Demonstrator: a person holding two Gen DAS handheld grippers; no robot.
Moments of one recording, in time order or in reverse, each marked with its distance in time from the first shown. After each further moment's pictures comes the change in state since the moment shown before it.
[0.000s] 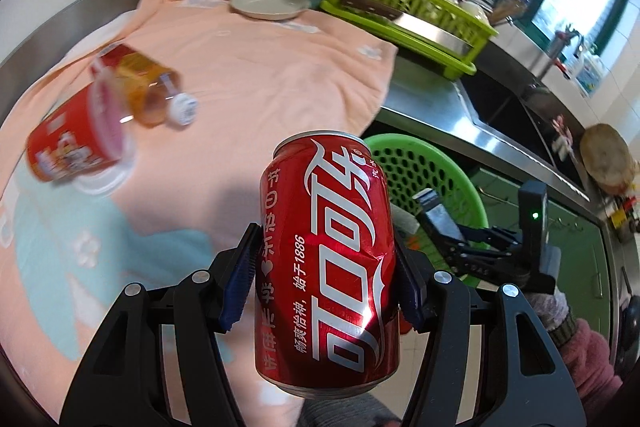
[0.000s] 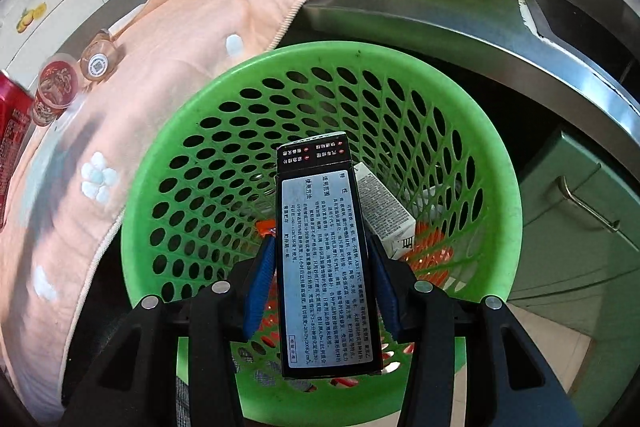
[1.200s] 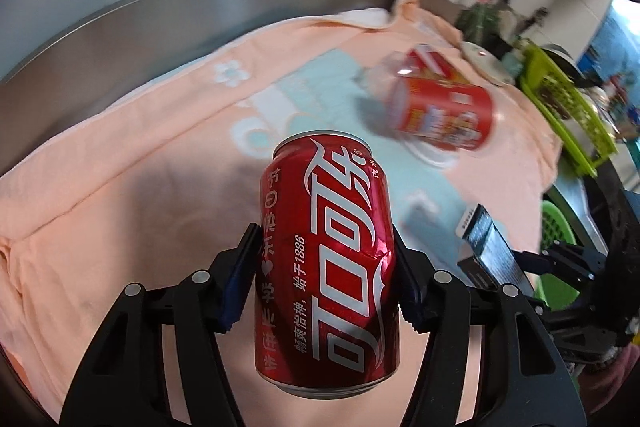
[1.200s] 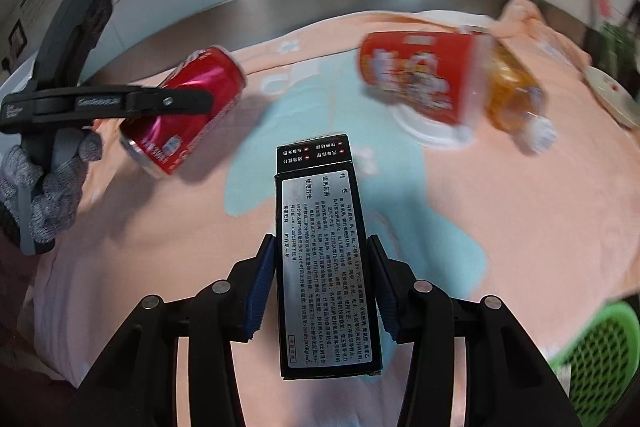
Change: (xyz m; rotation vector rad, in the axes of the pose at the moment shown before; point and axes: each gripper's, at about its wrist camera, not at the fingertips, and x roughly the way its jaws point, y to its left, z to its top) left arm -0.118 0.248 -0.087 -0.393 -0.118 0.304; right arm -0.012 0.349 0.023 -0.666 -0.016 0.432
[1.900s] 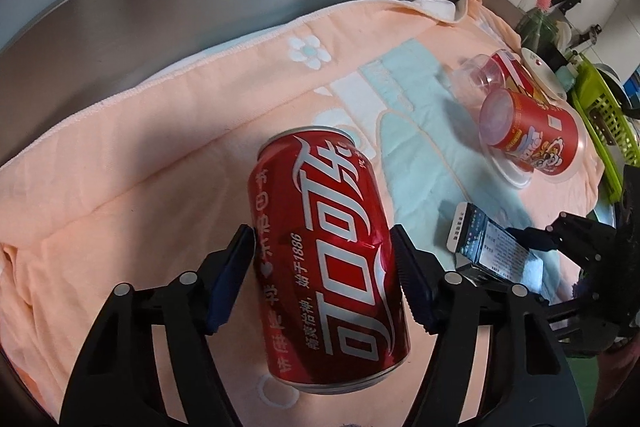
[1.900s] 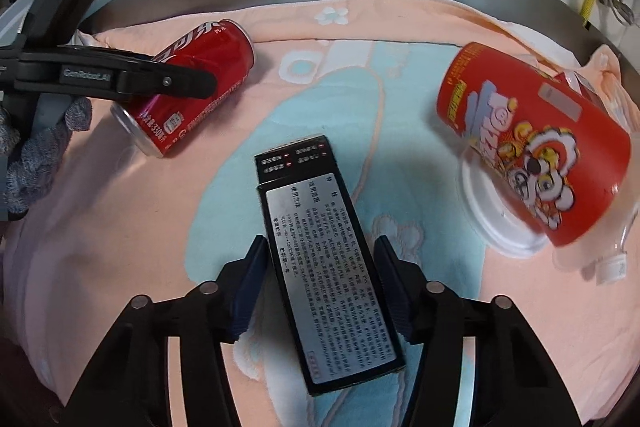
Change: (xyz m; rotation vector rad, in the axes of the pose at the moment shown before) left arm 0.039 0.065 0.017 -0.120 0.074 0.123; right arm 0.095 0.020 0.064 -0.256 0.153 0.054
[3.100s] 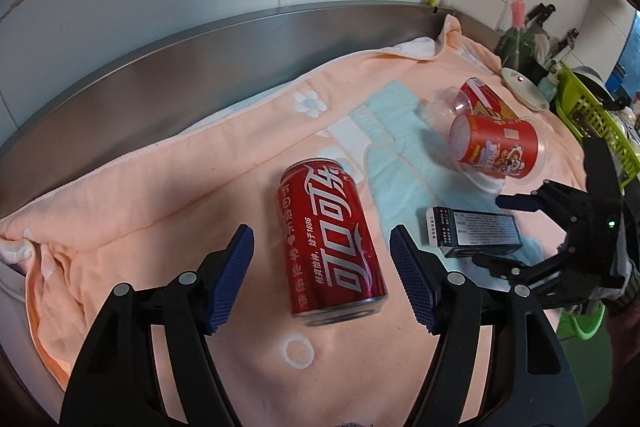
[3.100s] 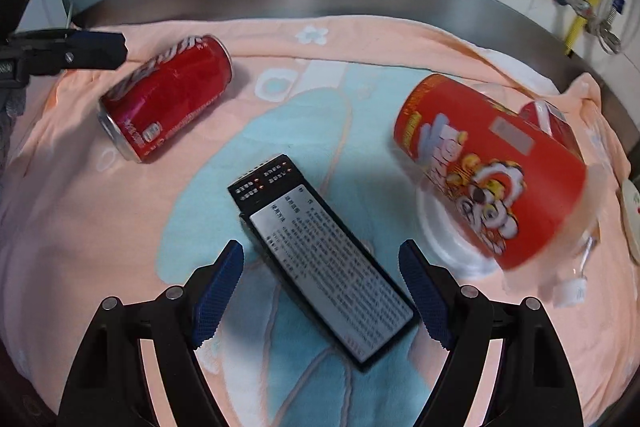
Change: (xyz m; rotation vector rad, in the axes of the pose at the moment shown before) left arm -0.071 -0.003 -0.015 0.061 -0.156 0.029; right arm -0.010 -0.012 0.008 -0.082 -0.034 -0.098
